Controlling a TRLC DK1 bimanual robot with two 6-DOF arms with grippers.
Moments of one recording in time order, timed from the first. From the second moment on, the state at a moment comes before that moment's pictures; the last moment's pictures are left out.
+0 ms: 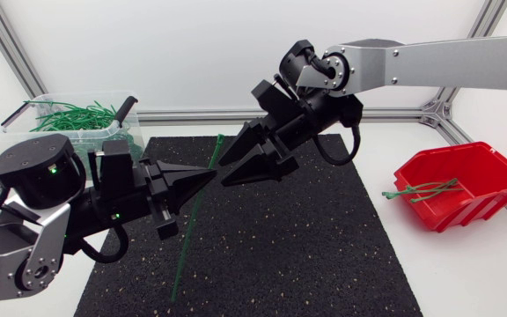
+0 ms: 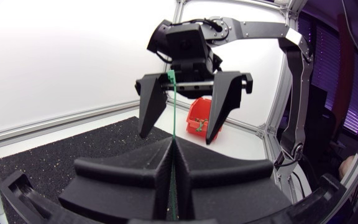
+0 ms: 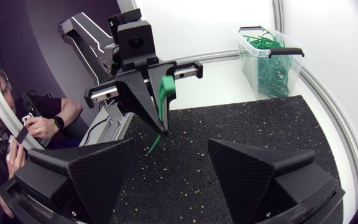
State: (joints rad) left arm -0.40 1.30 0.41 0.77 0.67 -0.12; right arm 0.49 1.92 1.53 -0.85 -1.07 -0.88
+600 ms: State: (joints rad) left arm -0.38 1.29 0.42 0.77 0.69 -0.20; right arm 0.55 1.96 1.55 -0.86 -1.15 -0.86
